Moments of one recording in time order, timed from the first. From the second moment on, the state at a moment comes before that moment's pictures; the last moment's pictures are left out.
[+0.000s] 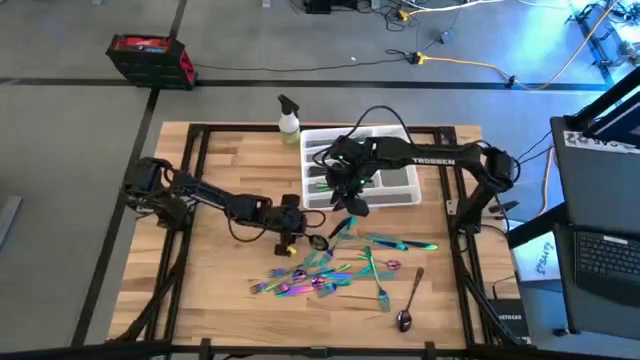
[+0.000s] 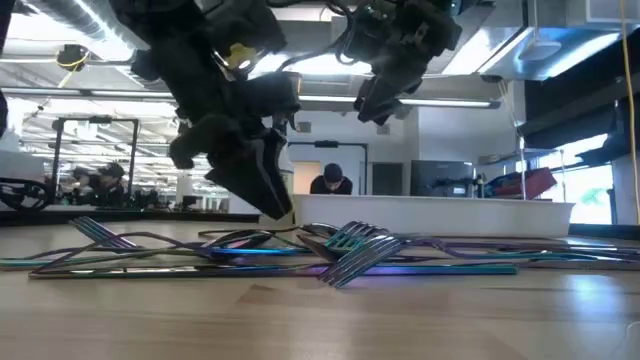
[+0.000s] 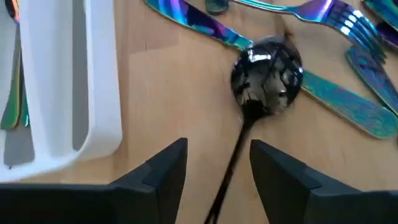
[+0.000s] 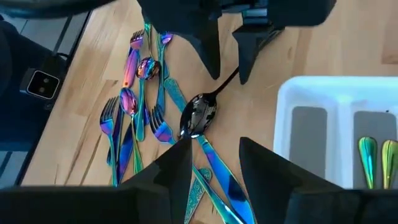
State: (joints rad) left arm -0.10 1.69 0.85 -0.05 -0.16 0.12; right arm -0.25 1.72 1.35 -0.70 -0.59 -0.26
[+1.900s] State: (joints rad) left arm 0.02 1.42 0.85 -0.06 0.20 -0.45; right arm 0.21 1.51 1.35 -0.62 0.60 -0.63
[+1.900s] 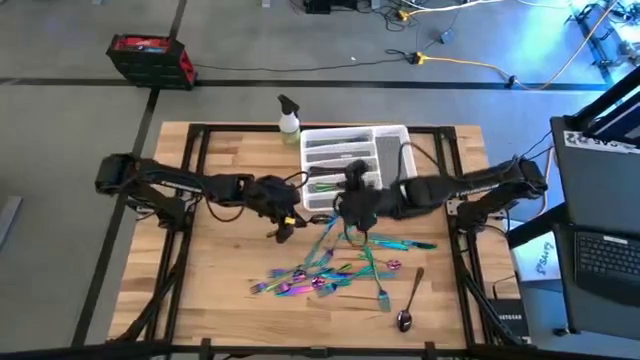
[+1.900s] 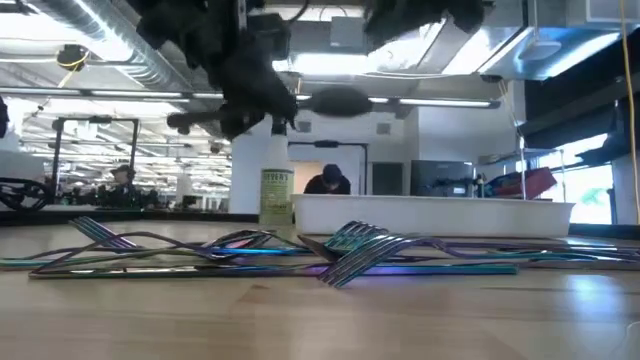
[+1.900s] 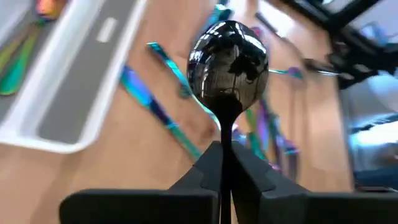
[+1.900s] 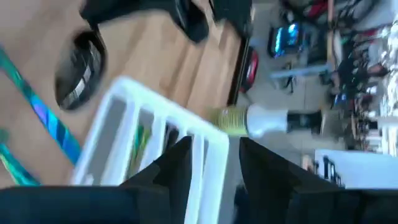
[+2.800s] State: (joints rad) left arm 0.15 1.41 0.85 0.12 0.36 -0.55; right arm 0.21 1.65 1.35 -0.50 0.56 -0.45
